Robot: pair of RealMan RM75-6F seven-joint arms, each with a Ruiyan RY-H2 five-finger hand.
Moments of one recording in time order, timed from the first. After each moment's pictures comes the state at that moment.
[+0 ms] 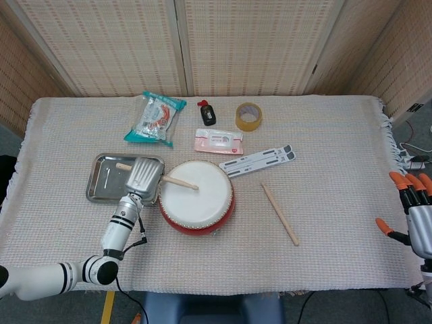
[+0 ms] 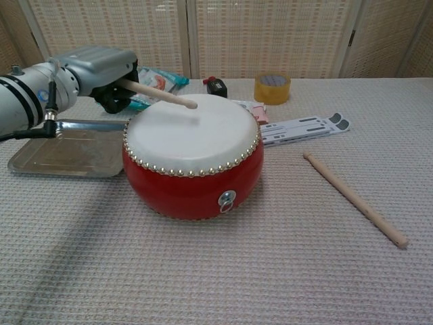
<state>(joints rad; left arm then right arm) -0.89 -1.55 -0.22 -1.49 0.90 1.11 0.73 0.09 -1.02 0.12 -1.62 -1.51 1.54 0.06</state>
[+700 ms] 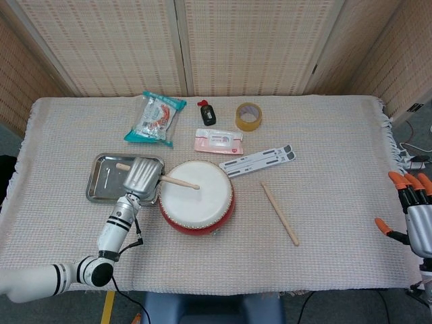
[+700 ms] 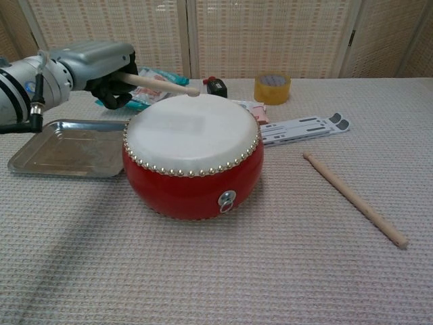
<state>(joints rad) -0.87 -1.51 -0.22 -1.52 0.95 1.10 0.63 0.09 -1.03 0.12 -1.62 -1.51 1.53 0.06</state>
